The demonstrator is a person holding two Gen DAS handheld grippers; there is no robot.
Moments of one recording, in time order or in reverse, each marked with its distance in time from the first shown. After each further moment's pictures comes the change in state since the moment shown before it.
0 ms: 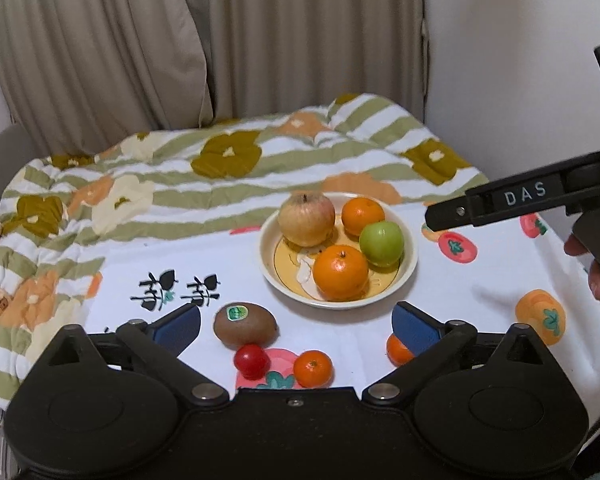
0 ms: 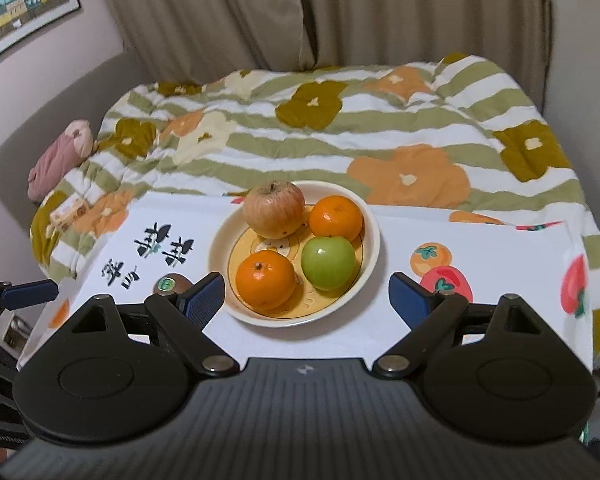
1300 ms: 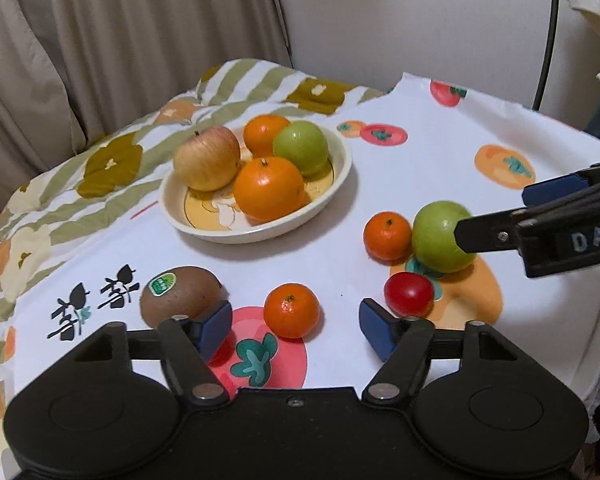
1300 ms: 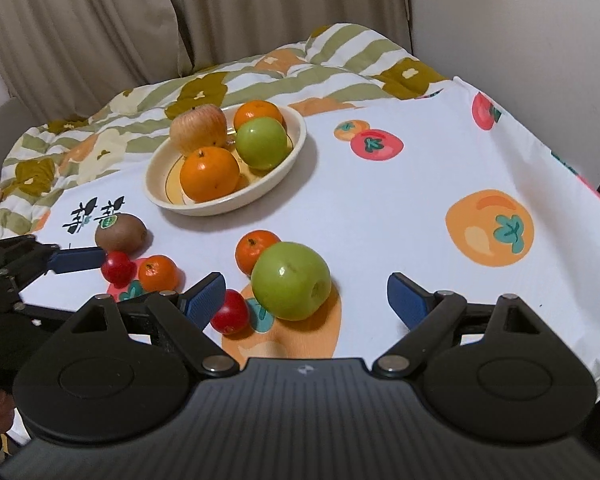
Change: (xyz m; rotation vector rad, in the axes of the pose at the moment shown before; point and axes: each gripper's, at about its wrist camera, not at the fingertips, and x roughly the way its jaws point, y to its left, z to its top) left arm 0.086 0.013 -0.064 0.390 0.046 -0.283; right arm 0.006 0.056 -0.143 0.280 -0.048 -0.329
